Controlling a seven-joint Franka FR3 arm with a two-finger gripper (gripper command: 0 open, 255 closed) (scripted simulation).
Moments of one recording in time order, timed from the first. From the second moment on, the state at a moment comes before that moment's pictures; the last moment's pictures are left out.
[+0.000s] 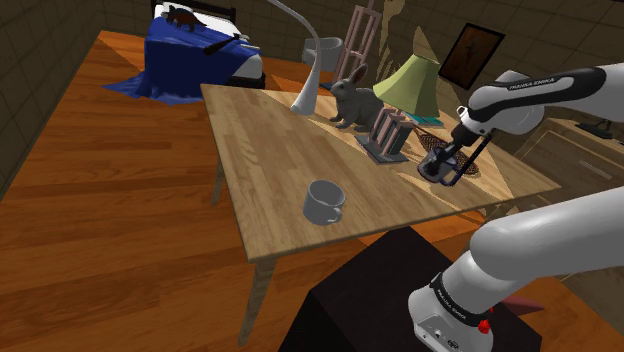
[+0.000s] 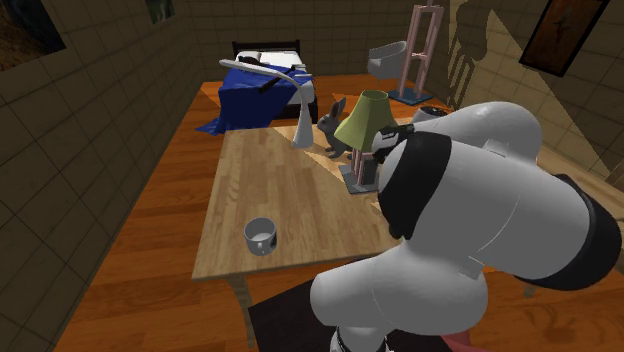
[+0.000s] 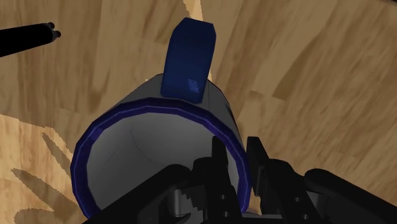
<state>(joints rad) -0.30 -0.45 -0.59 -2.59 -0.19 2.29 -0.73</state>
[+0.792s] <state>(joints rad) -0.28 -0.38 -0.63 -2.63 -0.17 2.40 -0.76</state>
